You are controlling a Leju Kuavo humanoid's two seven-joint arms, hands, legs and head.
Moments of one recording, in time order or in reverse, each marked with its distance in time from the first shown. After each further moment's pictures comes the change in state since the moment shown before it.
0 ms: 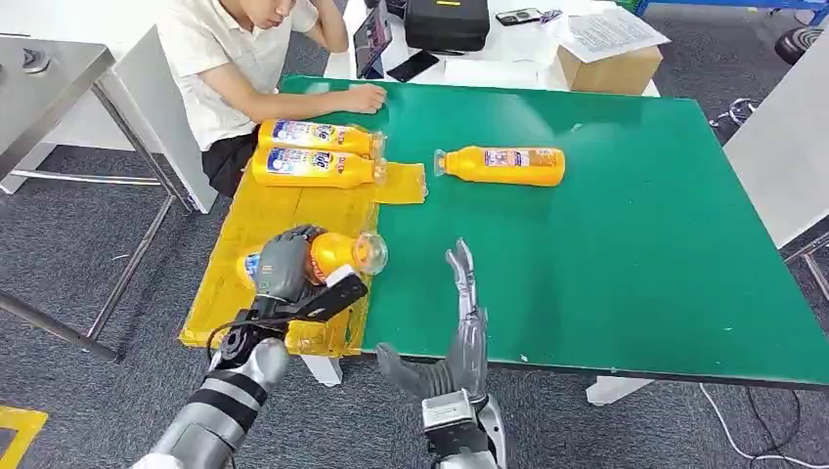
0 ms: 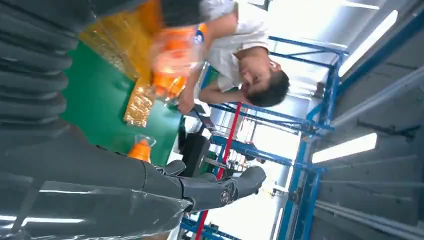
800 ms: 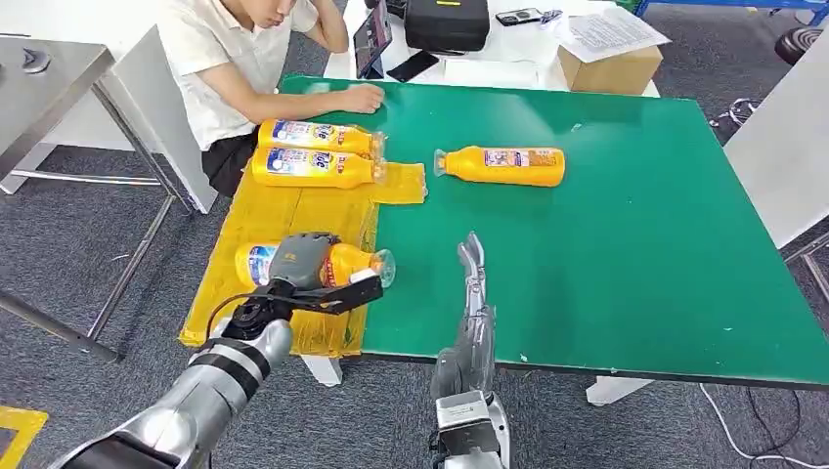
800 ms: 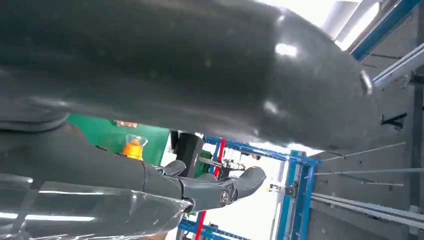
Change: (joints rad) left arm -0.158 0.021 -0.098 0.247 -0.080 -0.087 0.077; right arm 0.004 -0.002 0.000 -0.042 -0.024 0.022 0.000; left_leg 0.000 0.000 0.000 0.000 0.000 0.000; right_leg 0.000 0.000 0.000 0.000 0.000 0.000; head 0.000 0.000
